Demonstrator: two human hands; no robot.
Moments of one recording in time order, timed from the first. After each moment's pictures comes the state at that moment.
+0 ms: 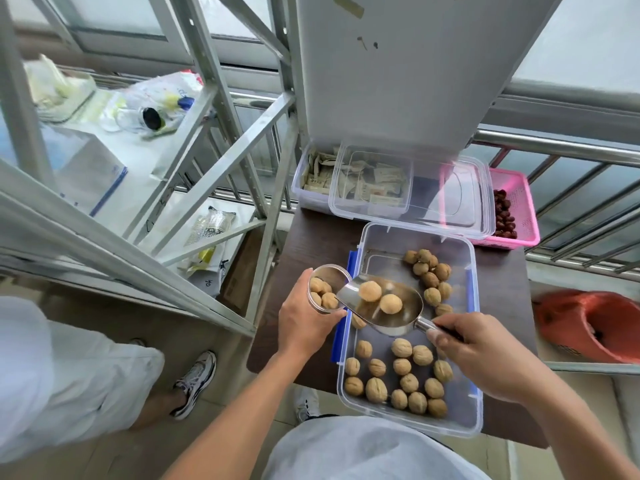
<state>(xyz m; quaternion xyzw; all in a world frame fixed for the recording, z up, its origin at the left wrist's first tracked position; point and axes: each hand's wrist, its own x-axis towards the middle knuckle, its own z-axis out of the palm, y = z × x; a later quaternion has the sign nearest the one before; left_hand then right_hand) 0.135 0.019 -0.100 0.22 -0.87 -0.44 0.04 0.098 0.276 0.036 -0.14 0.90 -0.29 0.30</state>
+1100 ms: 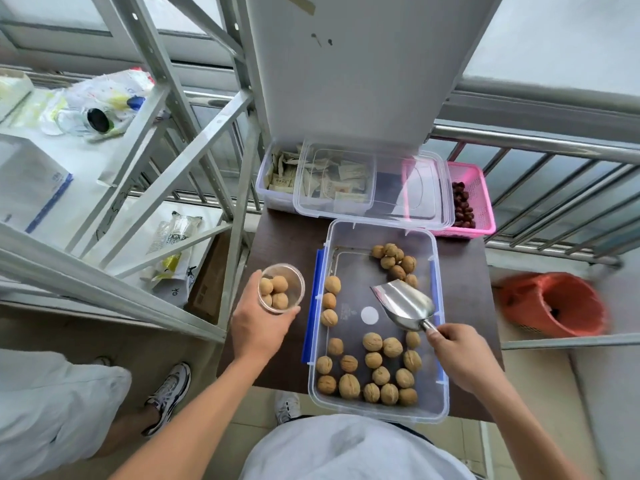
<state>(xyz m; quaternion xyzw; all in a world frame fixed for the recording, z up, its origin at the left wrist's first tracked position) 0.139 0.006 -0.107 0.28 -0.85 -0.42 0.11 0.112 0.311 -0.020 0.14 0.91 -0.29 0.25</state>
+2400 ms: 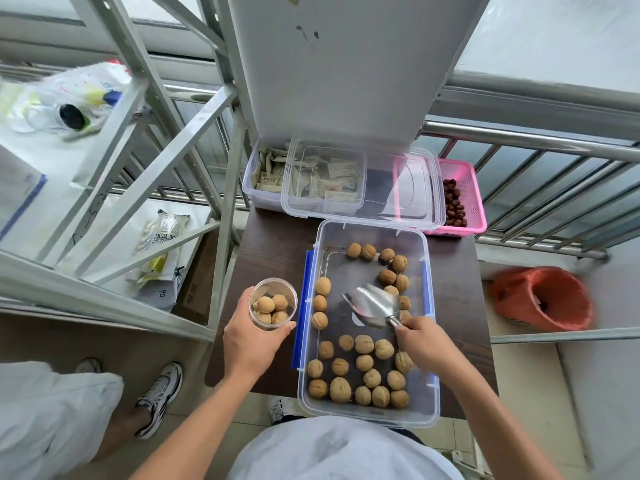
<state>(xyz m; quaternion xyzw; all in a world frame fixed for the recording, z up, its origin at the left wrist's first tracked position) 0.151 0.010 -0.117 0.27 -0.85 -0.44 0.05 0.083 0.296 -0.063 0.12 0.88 -0.30 0.34</state>
